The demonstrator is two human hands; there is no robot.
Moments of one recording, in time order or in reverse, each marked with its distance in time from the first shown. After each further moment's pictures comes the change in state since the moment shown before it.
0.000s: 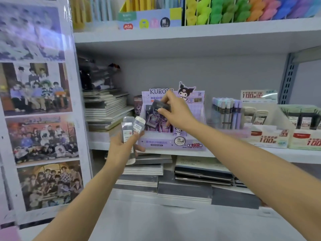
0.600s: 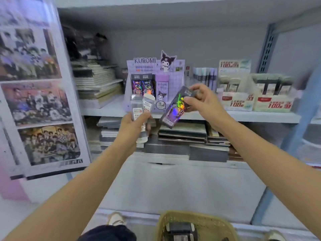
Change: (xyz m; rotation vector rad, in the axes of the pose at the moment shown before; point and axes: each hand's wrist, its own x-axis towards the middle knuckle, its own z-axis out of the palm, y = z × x) left_hand -0.088 0.016 0.060 -0.139 -0.068 -0.154; right_hand -0.143 0.029 -0.081 0.550 0.071 0.211
